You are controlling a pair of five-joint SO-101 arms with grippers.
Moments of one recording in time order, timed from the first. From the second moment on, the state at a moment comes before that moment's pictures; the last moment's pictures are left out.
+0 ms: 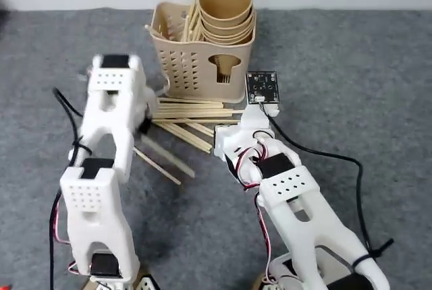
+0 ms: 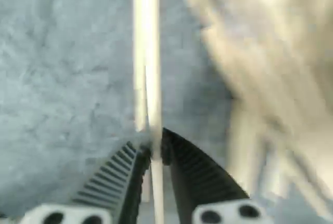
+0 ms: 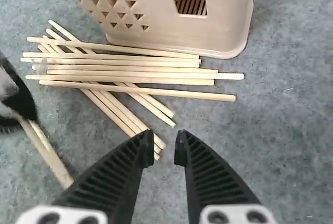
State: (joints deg) left arm -2.6 34.1 -27.2 98.8 64.7; right arm -25.2 -29.0 52.5 29.2 -20.5
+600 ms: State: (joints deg) left arm -4.5 25.9 -62.5 76.1 51.2; right arm -25.2 -29.0 52.5 29.2 -20.5
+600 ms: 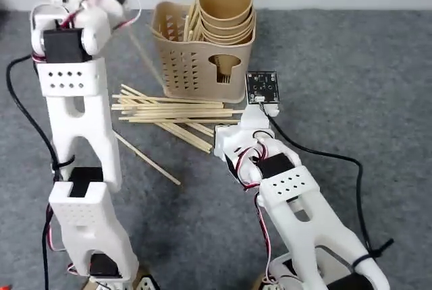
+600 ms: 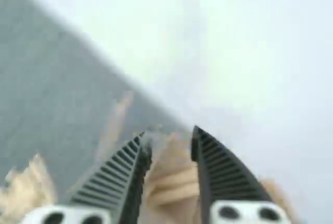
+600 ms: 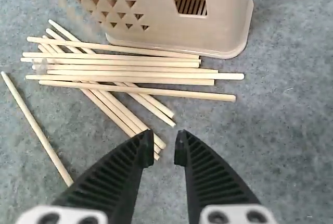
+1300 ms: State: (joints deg) left arm -11.3 34.5 -45.0 89.9 61.6; right arm -25.2 -29.0 52.6 29.2 -20.5
